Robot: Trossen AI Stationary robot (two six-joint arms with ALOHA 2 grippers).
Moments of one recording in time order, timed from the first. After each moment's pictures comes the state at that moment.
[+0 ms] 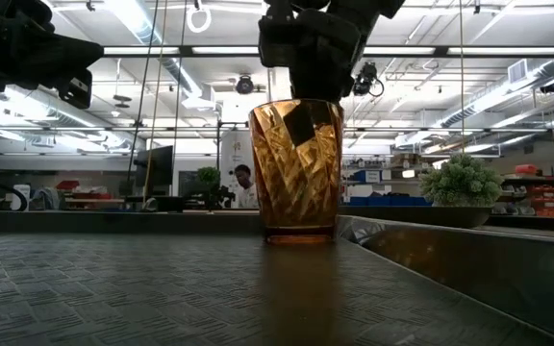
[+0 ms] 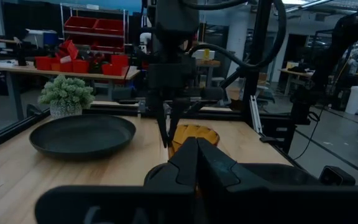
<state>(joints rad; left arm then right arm) -0.30 0.01 0.01 0.10 -0.25 -0.07 0.09 1.88 1.47 -0.67 -0.02 0.18</state>
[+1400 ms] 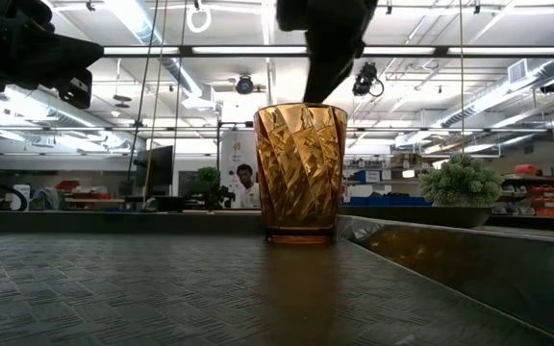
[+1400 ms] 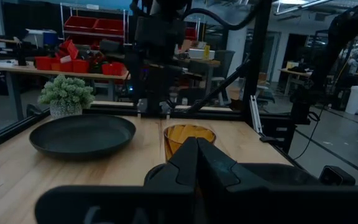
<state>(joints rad) -0.30 0.01 0.01 0.10 -0.25 -0.07 0.09 1.81 1.60 -0.94 0.22 0.17</state>
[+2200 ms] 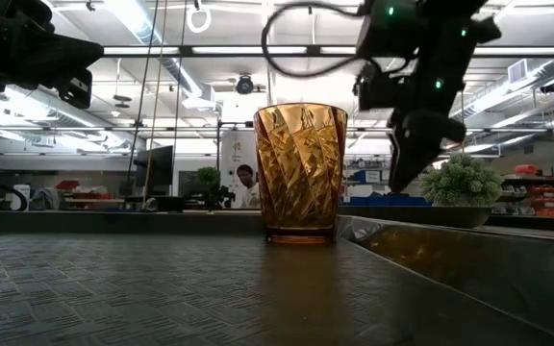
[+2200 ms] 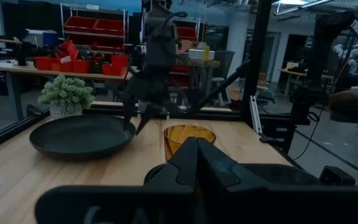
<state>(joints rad) -0.30 0.01 0.01 0.10 -0.25 -0.07 0.05 1.55 0.92 -0.63 0.34 0.18</state>
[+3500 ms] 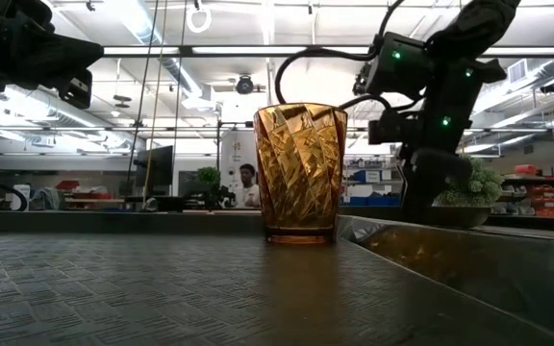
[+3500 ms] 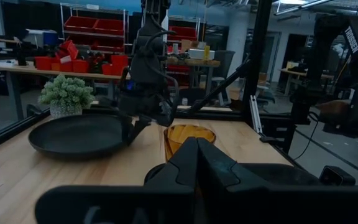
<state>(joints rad) -0.30 0.01 0.01 0.10 -0.25 -0.07 -0.03 1.55 0.75 -0.41 0.26 0.14</state>
